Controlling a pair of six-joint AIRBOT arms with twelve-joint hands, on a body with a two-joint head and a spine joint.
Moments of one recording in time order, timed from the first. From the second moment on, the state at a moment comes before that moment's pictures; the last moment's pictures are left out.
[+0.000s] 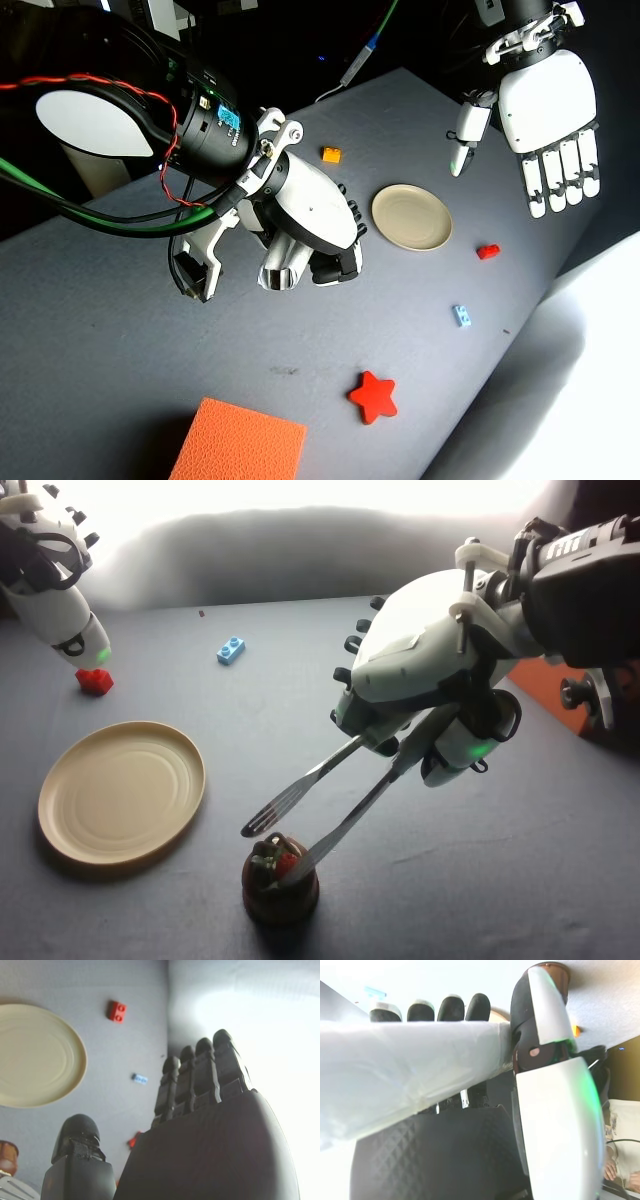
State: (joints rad) left arm -0.18 -1.03 1.17 0.75 0.97 0.90; right arm -0.04 -1.23 1.10 0.19 -0.48 -1.46
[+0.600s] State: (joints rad) left arm -0.18 -1.03 1.17 0.75 0.97 0.90; right arm -0.04 -1.23 1.10 0.19 -0.48 -1.46
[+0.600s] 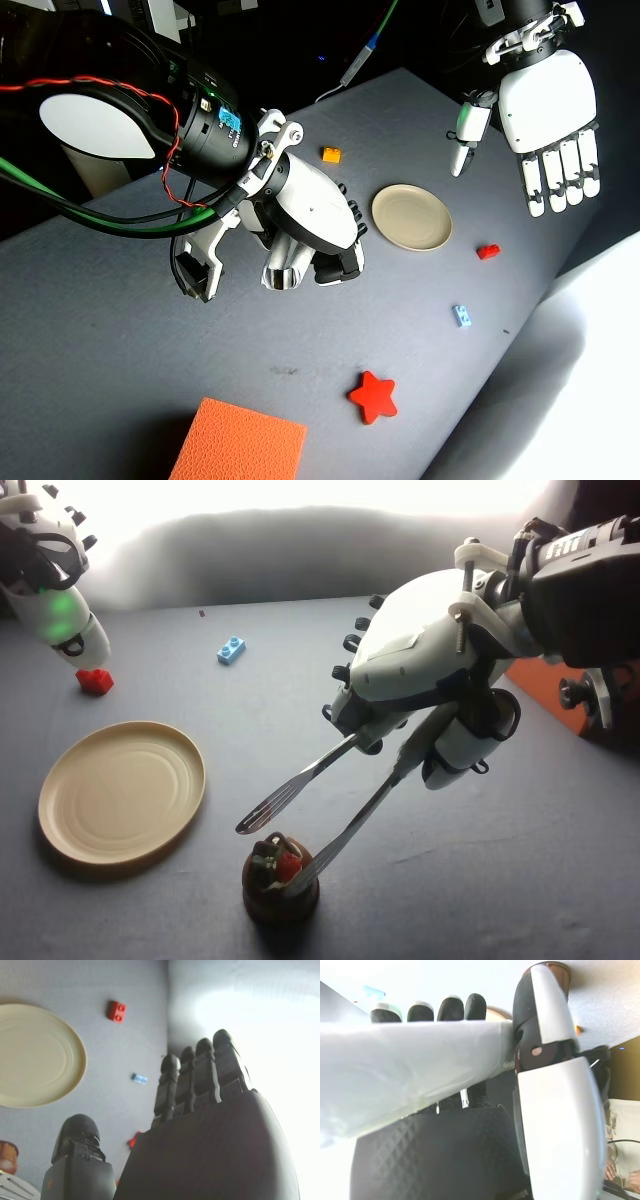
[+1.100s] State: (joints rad) left arm -0.18 -1.03 1.17 0.75 0.97 0.90; right arm -0.04 -1.23 1.10 0.19 -0.47 -1.46
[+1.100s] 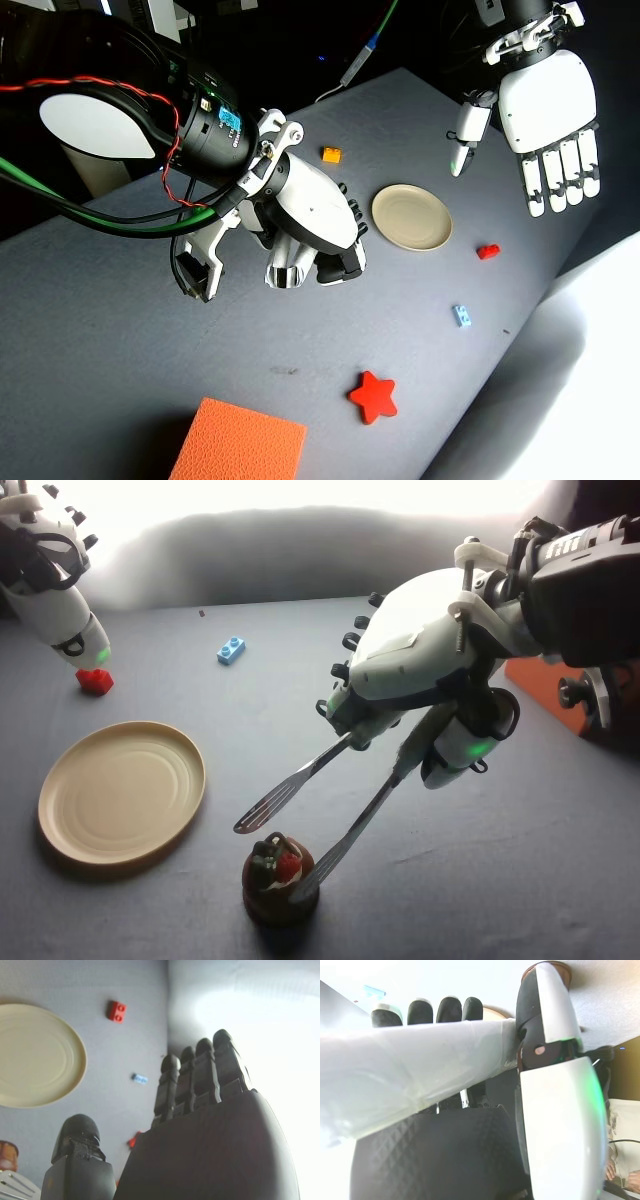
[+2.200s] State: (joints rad) left arm -0.18 -1.03 1.17 0.74 0.97 0.90; right arm -0.12 -1.29 1.10 0.07 -0.37 -1.43
